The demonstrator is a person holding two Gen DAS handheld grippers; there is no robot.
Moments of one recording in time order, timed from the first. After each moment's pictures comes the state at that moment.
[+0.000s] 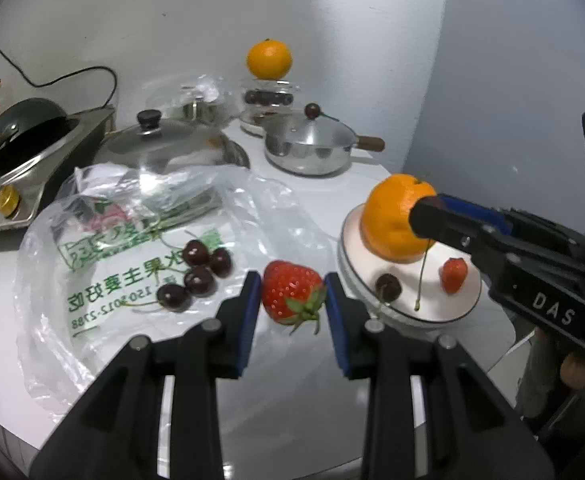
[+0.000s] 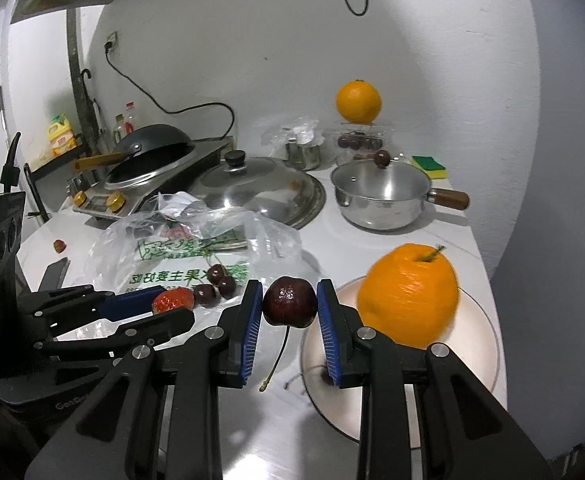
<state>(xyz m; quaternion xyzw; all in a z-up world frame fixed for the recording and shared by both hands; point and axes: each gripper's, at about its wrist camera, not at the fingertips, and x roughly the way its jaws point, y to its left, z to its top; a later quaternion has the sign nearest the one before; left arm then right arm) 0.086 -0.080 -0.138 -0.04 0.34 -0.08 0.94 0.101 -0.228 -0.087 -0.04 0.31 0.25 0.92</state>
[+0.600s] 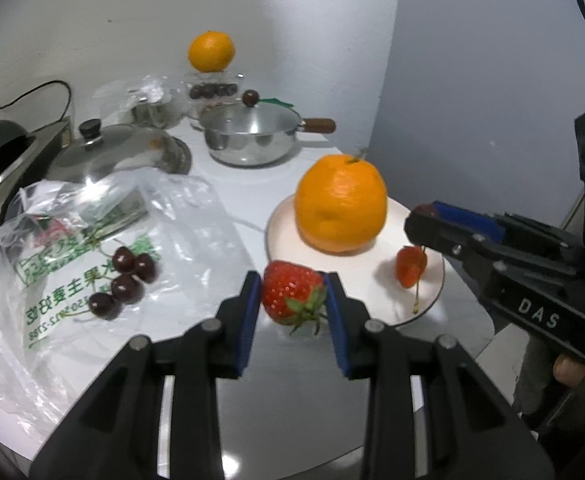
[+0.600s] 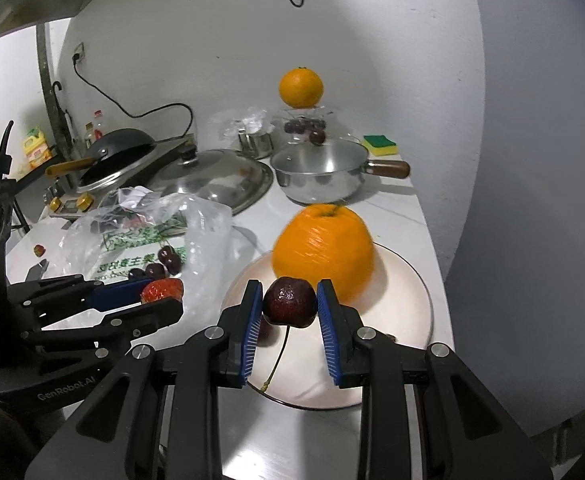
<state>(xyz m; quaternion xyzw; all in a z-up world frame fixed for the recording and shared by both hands) 0.098 -0.148 -0.145 -0.01 0.36 -0.12 0.93 0.100 -0.299 -0.104 -0.02 0.33 0.21 0.92</state>
